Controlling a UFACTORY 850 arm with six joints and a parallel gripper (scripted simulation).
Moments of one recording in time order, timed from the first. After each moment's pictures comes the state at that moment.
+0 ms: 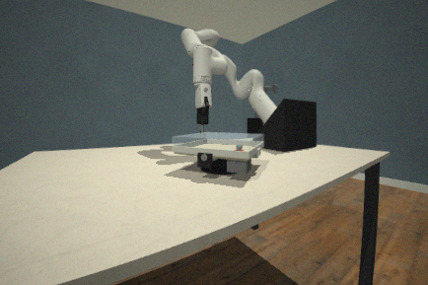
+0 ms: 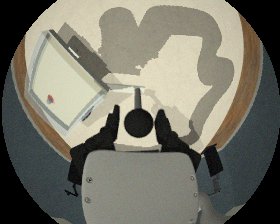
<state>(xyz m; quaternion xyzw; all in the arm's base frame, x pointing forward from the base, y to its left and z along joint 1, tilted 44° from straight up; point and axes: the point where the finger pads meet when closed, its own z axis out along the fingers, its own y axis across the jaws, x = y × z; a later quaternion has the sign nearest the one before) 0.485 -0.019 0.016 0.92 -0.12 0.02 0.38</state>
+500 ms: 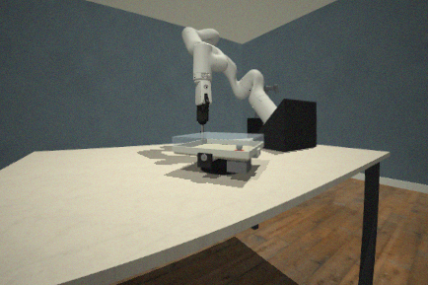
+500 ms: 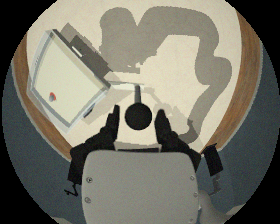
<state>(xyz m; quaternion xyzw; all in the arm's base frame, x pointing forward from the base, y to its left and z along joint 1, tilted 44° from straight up) 0.486 -0.010 0.025 0.92 -0.12 0.02 0.38</state>
